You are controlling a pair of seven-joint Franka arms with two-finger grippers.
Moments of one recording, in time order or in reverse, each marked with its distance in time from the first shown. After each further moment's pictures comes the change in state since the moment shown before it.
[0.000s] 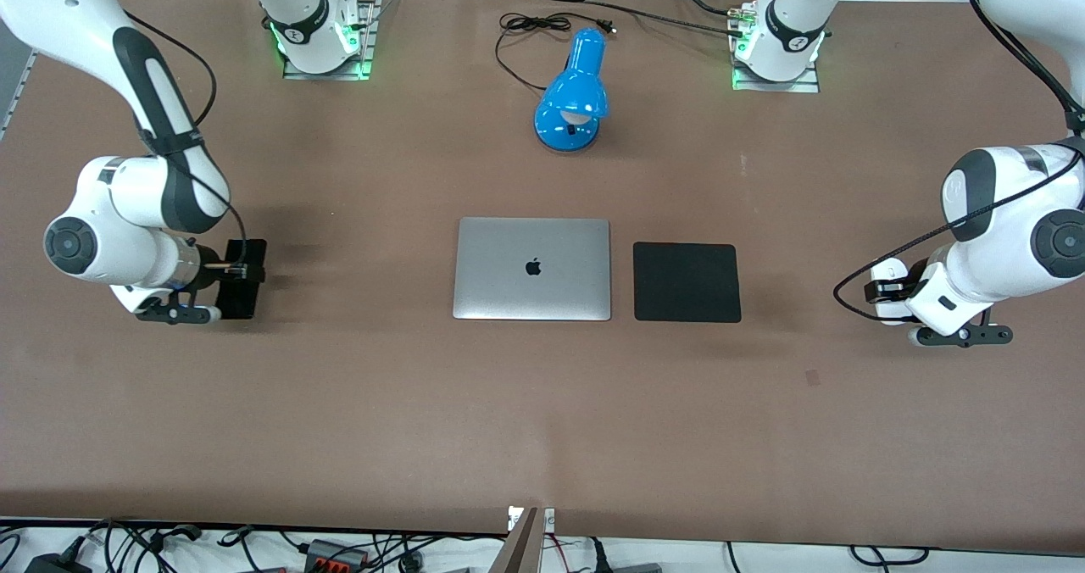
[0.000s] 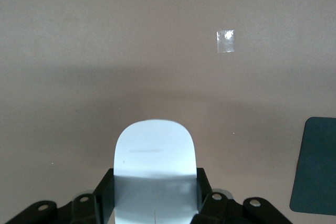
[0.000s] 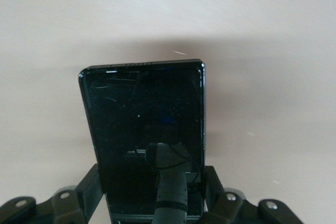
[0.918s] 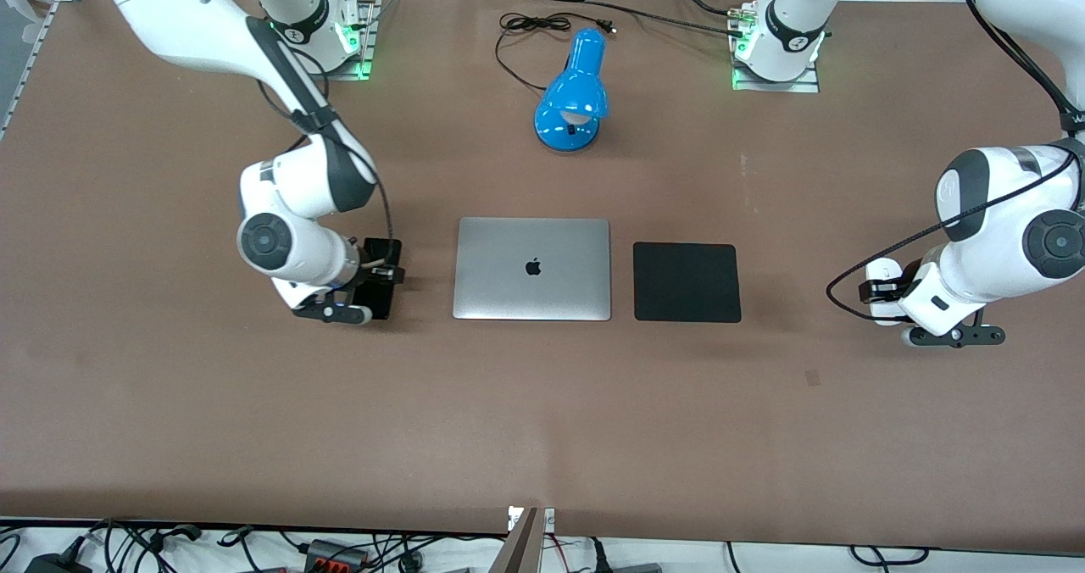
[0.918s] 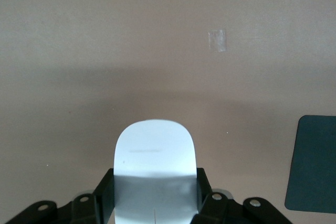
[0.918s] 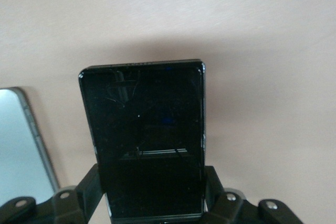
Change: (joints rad) left arm -0.005 0.002 -0.010 0.000 0.000 -0.001 0.000; right arm 0.306 0.083 0.083 0.091 0.045 0.021 0.451
